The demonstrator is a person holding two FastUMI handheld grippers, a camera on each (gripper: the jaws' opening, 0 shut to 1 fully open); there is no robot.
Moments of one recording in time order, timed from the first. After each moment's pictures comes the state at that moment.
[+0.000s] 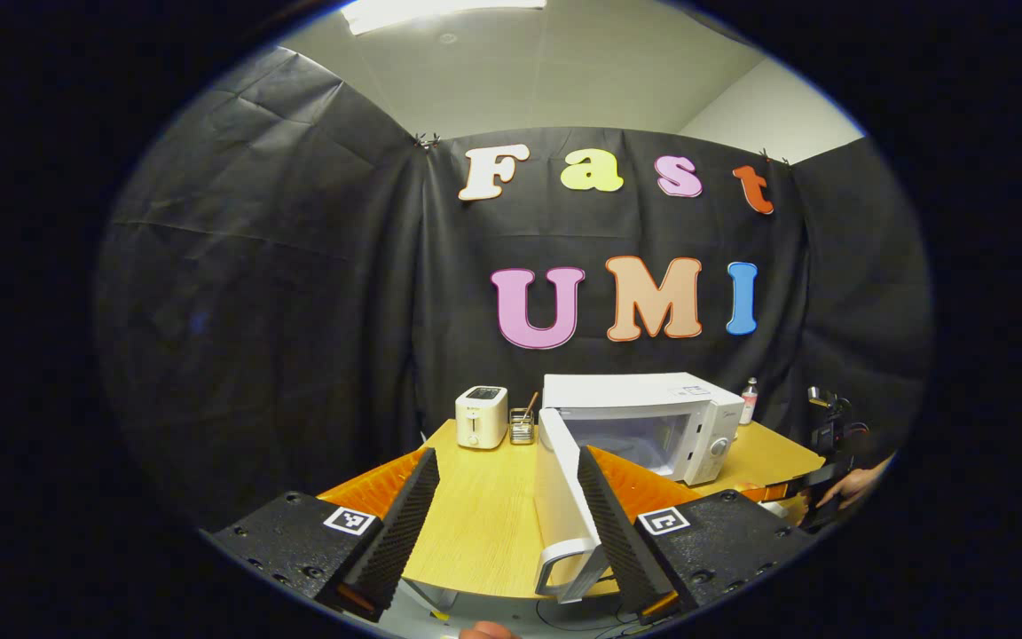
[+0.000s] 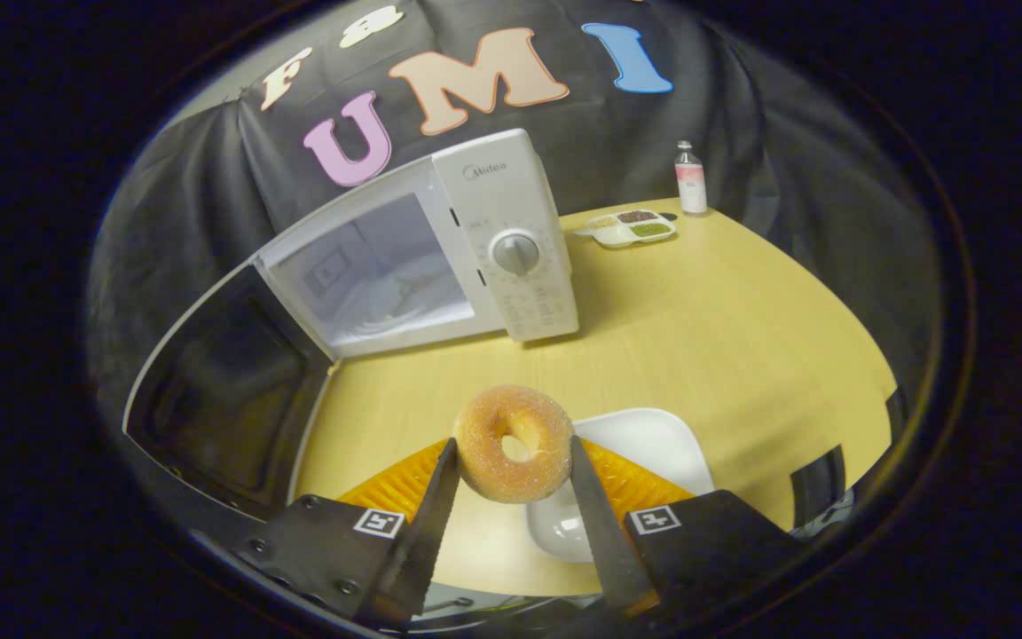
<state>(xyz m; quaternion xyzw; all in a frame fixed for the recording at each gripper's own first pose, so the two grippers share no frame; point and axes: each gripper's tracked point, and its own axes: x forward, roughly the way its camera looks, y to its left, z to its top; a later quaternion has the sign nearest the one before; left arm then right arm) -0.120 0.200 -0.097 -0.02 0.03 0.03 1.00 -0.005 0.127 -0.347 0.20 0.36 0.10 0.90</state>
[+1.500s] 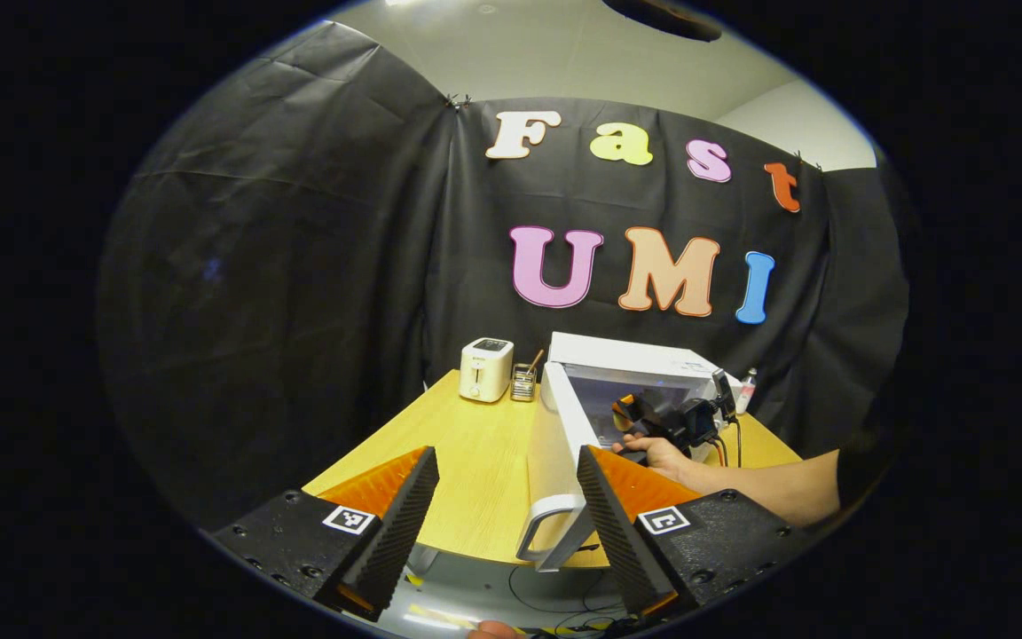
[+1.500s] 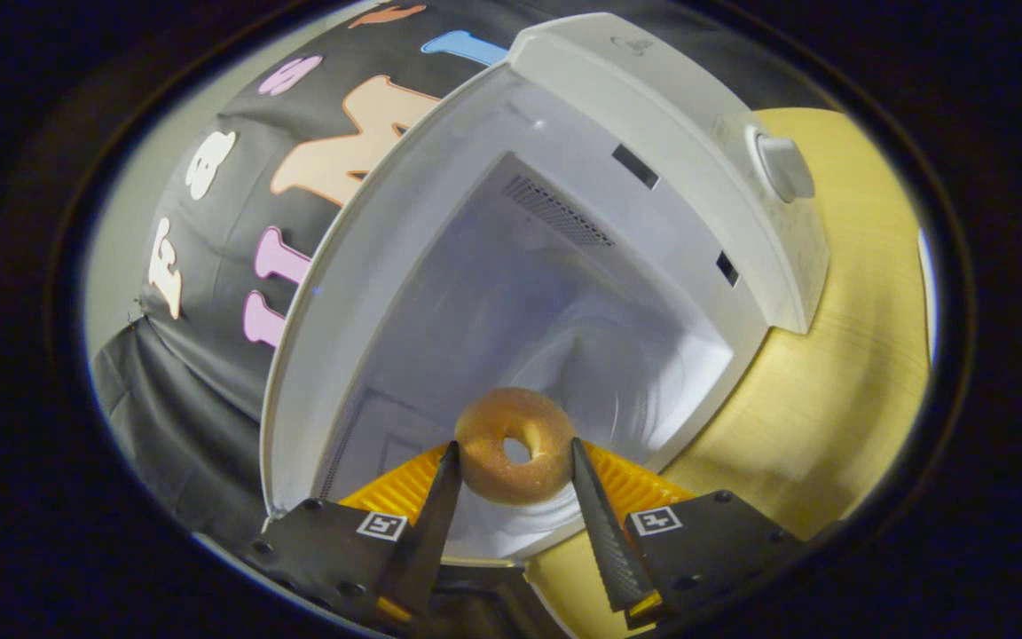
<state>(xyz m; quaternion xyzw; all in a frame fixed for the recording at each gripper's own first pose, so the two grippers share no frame) -0.150 0.198 -0.131 -0.08 0.10 0.06 0.99 0.202 0.323 -0.344 0.49 0.24 -0.05 0.84</state>
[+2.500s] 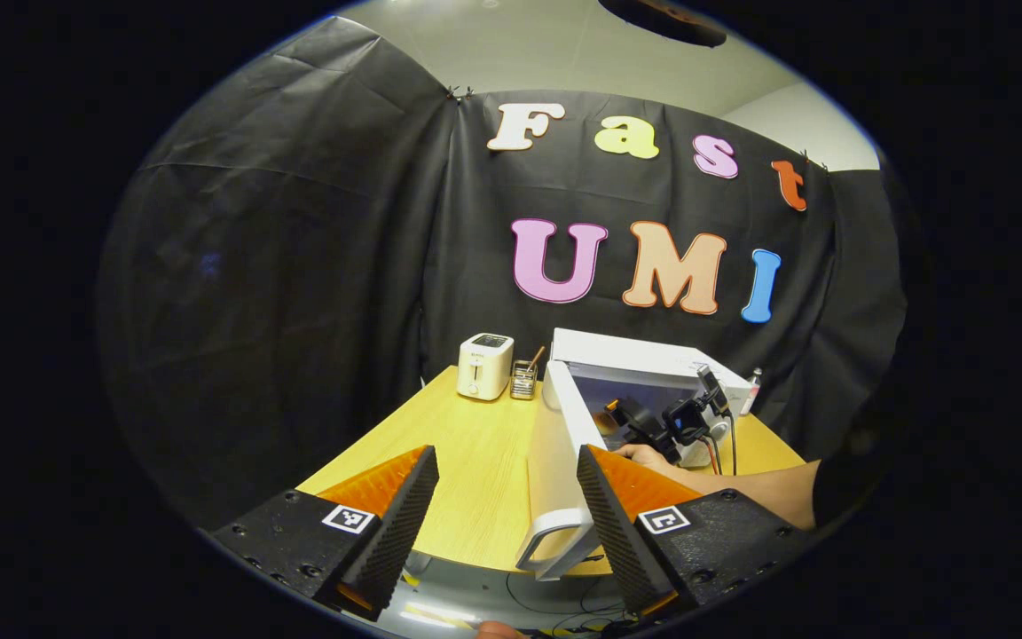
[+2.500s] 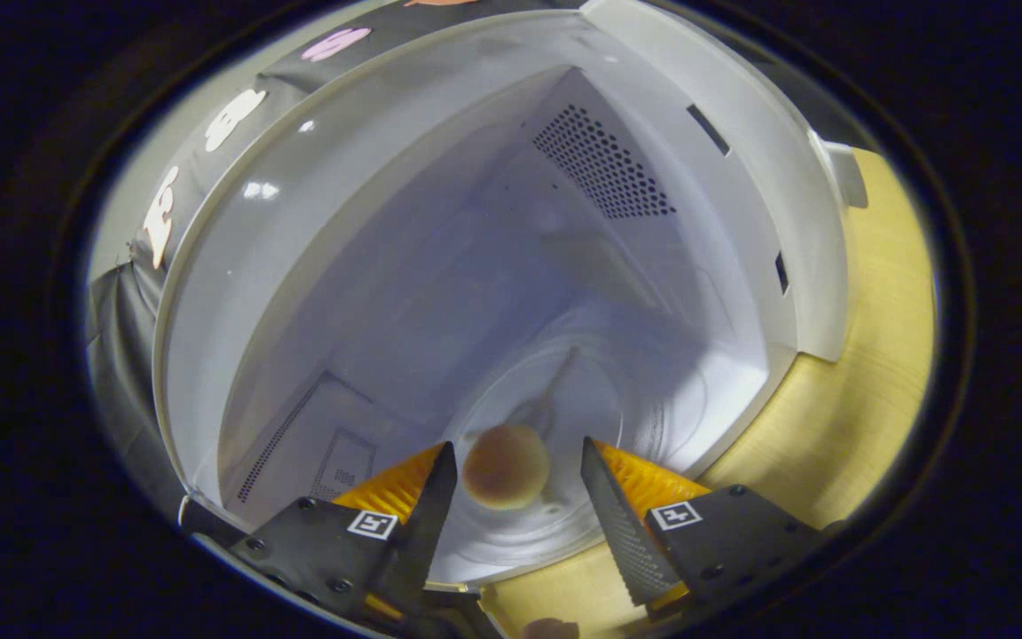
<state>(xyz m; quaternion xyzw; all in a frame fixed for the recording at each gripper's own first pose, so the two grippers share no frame) -0.124 0.199 -0.139 -0.09 0.11 0.06 0.99 0.226 0.331 -0.367 0.42 0.24 -0.06 0.88</state>
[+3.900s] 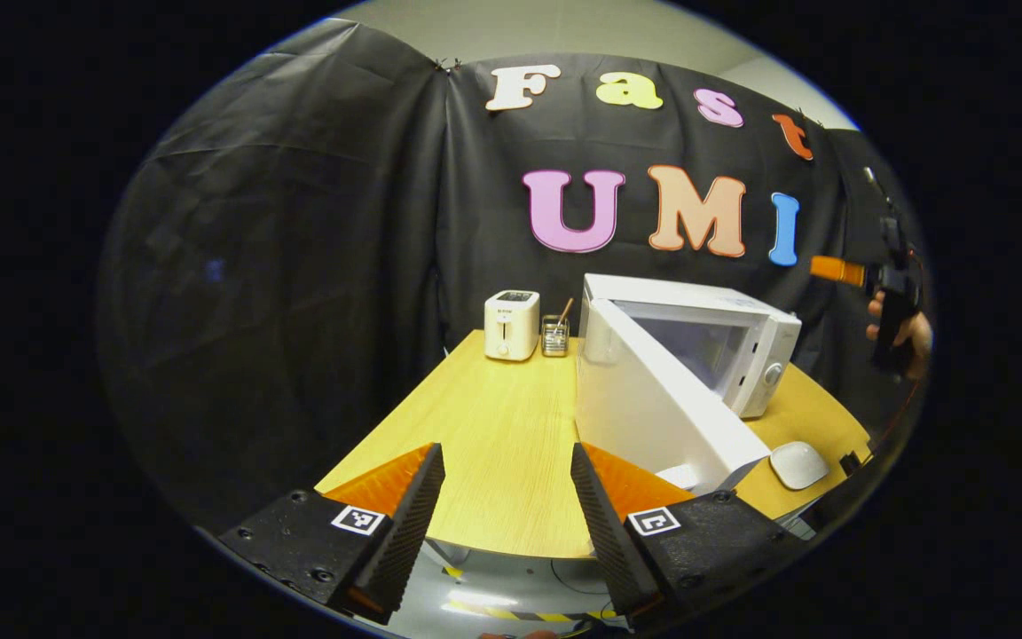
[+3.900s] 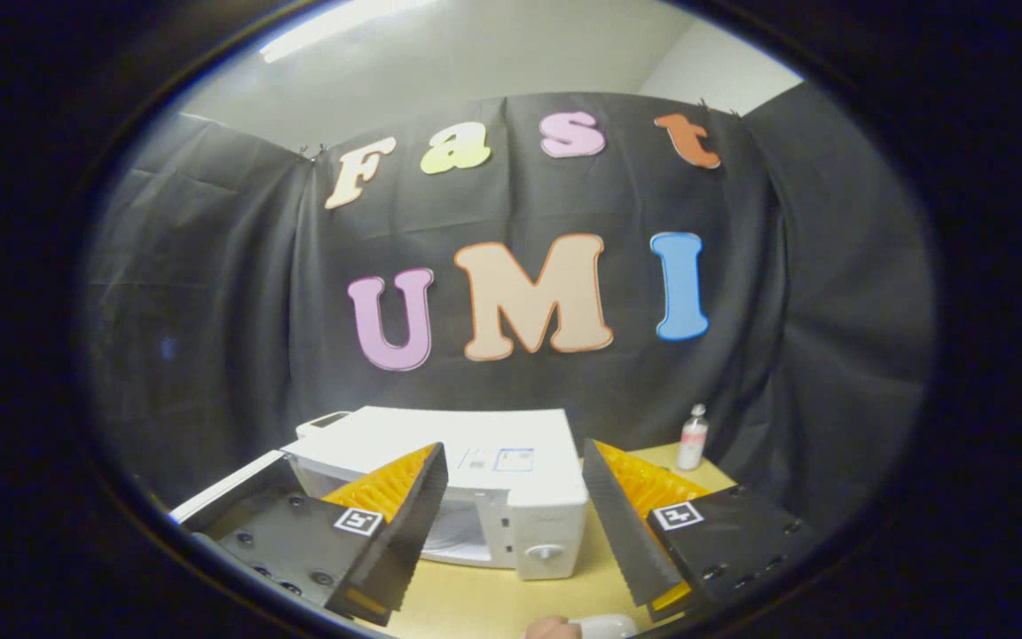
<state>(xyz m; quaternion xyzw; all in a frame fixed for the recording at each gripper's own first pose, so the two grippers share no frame) -0.106 0.245 -0.234 -0.04 0.19 0.08 0.98 0.105 0.089 -0.065 0.06 0.03 0.04 1.00</state>
